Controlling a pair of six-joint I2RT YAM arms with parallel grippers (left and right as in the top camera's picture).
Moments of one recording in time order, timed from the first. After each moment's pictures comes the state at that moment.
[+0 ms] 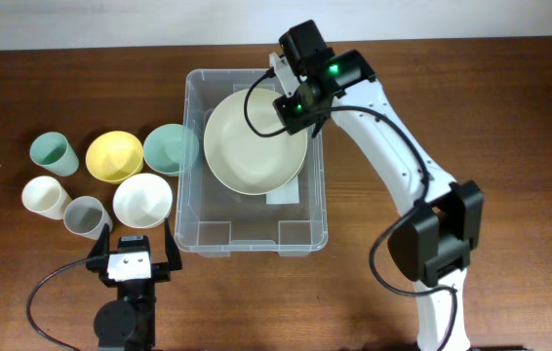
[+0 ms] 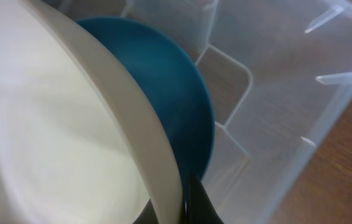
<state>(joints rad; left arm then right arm) -0.04 0.01 0.02 -0.07 -0.16 0.10 0.45 2.19 2.15 -1.12 -0.05 -0.06</state>
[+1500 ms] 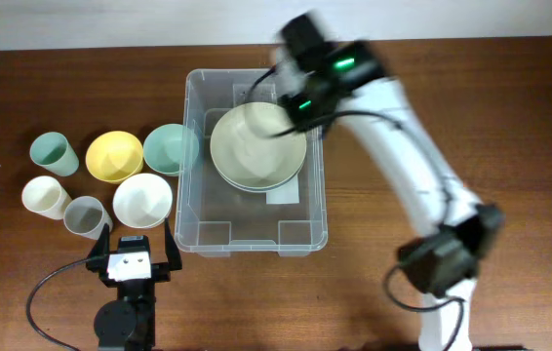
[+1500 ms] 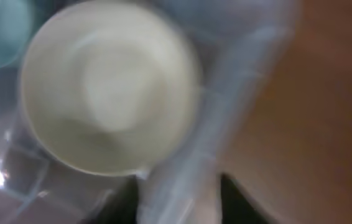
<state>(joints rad) -0.04 0.01 0.02 -0.07 -0.16 0.10 0.44 2.09 2.30 -1.37 0.01 0.02</state>
